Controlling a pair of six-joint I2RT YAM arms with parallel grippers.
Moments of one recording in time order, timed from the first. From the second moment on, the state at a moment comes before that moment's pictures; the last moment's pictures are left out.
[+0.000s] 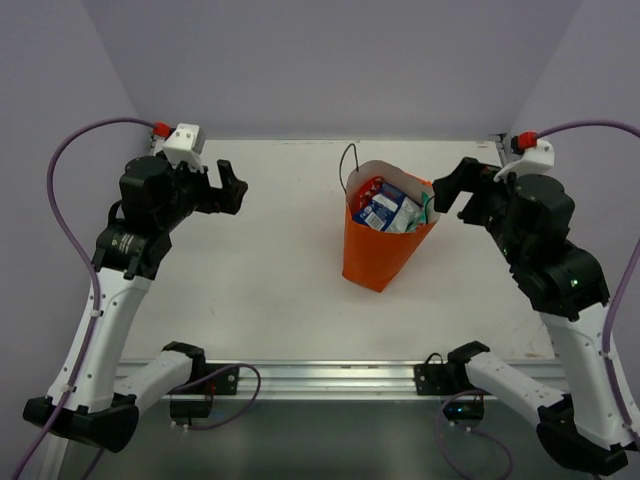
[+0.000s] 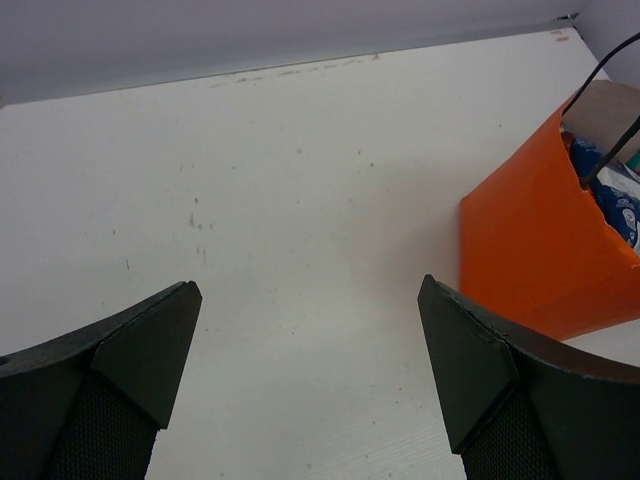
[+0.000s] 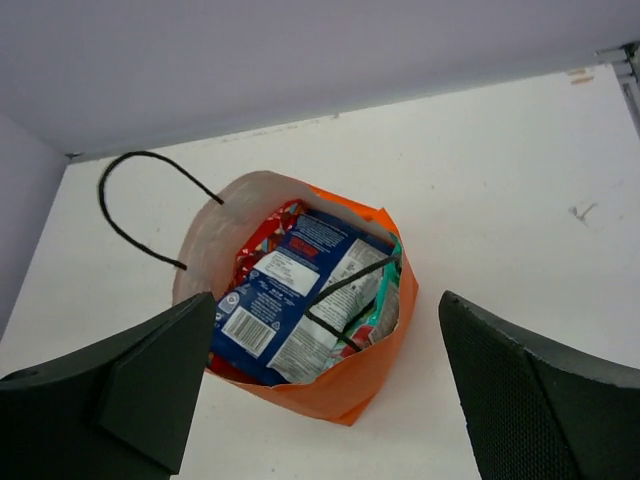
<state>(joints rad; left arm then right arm) -0.23 0.99 1.28 -0.58 0.14 -0.14 0.41 0.93 1.52 -0.83 0.28 0.36</state>
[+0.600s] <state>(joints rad) -0.23 1.01 1.30 -0.63 0.20 -0.15 0.40 1.03 1.10 -0.71 0.31 0.67</state>
